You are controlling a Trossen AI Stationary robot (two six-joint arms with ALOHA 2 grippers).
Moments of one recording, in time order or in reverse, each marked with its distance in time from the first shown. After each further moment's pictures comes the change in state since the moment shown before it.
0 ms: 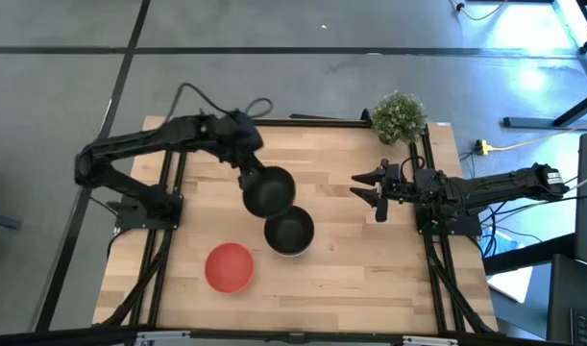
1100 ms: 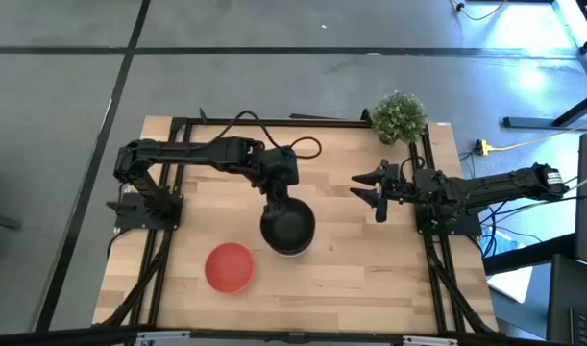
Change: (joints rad) left arm -0.243 0.342 0.296 -0.108 -0.069 0.028; right arm 0.000 0.000 0.000 -0.013 0.000 0.001
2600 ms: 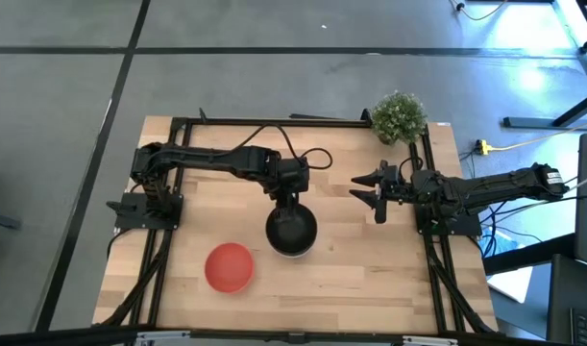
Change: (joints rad) left arm 0.001 0.133 -0.002 0.036 -0.015 -0.002; right arm 0.000 0.005 -0.001 -0.029 -0.010 -0.015
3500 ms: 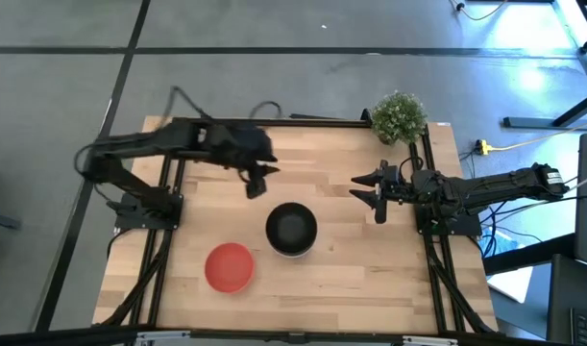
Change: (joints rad) left arm 0.008 -0.407 0.000 0.023 -0.235 0.053; right arm 0.000 0.000 0.000 0.005 0.000 -0.001
